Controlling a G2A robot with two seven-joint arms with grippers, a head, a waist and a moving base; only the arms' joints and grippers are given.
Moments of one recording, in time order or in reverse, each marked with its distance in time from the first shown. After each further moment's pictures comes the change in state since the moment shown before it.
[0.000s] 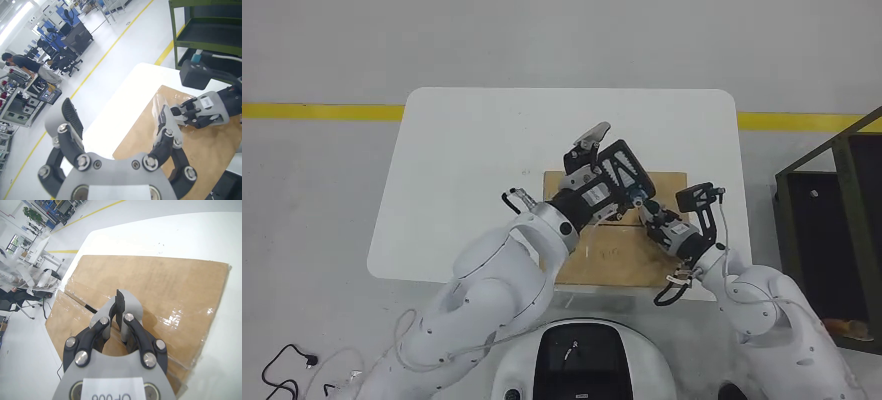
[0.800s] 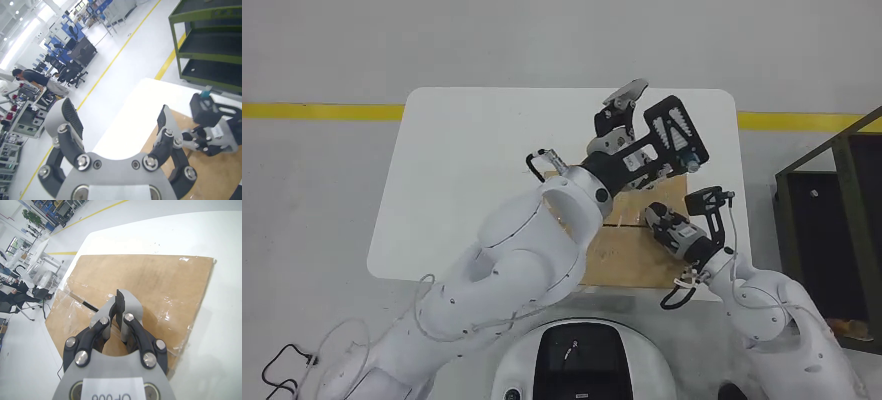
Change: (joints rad) left arm -0.189 -0.069 0.028 0.090 0.024 -0.035 -0.105; right arm -0.045 -0.001 0.046 -0.021 0.009 -0.020 0.002
